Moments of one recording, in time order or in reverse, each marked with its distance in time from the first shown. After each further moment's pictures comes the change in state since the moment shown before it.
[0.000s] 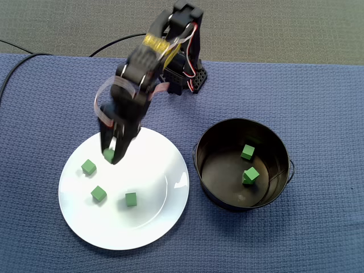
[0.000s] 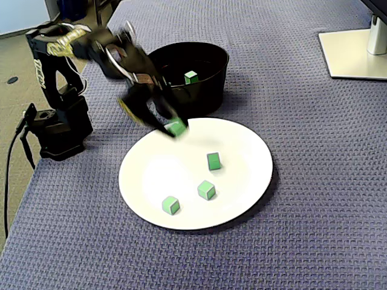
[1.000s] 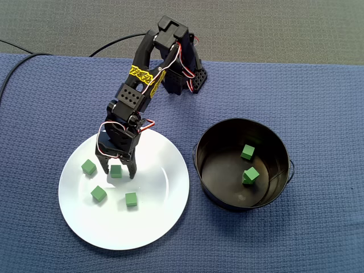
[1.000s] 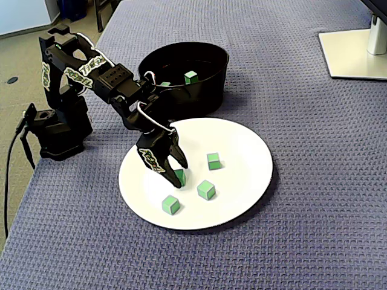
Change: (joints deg) arm 2.5 -27.9 10.5 -20.7 -48.0
